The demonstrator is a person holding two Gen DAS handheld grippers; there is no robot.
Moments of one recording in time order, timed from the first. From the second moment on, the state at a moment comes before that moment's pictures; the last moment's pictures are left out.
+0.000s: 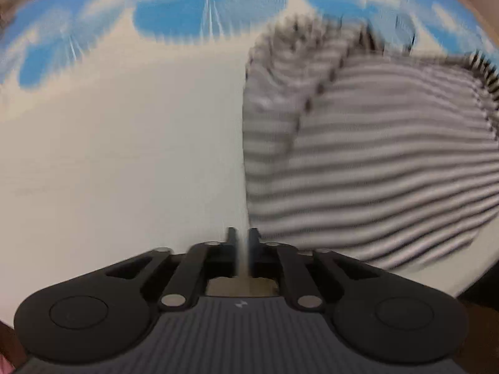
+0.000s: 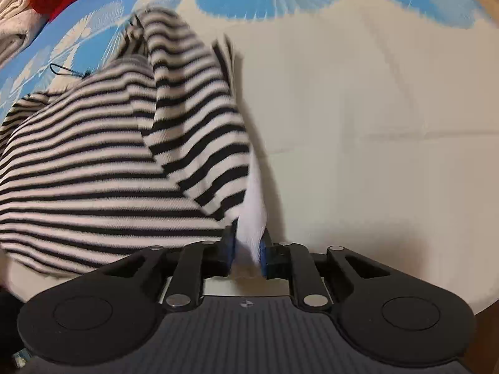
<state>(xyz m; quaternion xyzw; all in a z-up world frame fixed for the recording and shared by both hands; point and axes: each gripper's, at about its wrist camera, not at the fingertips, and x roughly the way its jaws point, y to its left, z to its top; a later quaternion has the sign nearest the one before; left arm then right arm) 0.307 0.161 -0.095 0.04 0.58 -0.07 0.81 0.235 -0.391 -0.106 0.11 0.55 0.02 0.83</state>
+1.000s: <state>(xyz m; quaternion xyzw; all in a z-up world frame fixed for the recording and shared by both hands) 0.455 0.060 -0.141 0.07 0.46 0.08 0.88 0.399 -0.316 -0.090 -0.04 0.36 -0.08 0.93</state>
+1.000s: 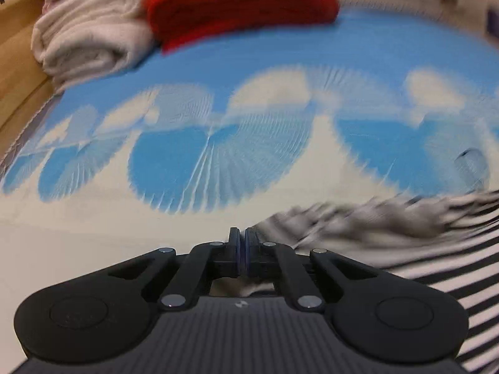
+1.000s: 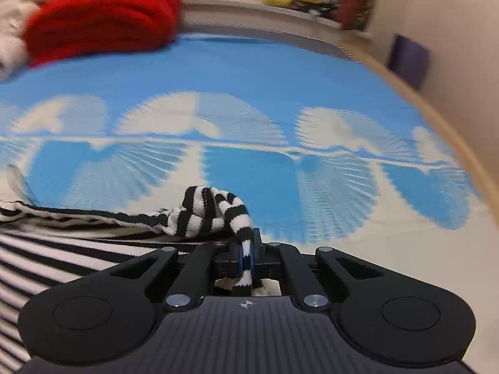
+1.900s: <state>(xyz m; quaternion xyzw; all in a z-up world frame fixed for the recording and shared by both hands) 0.392 0.041 -0.132 0.08 0.54 -0.09 0.83 0.282 -0.315 -0.093 0.00 0.50 -0.01 0.87</state>
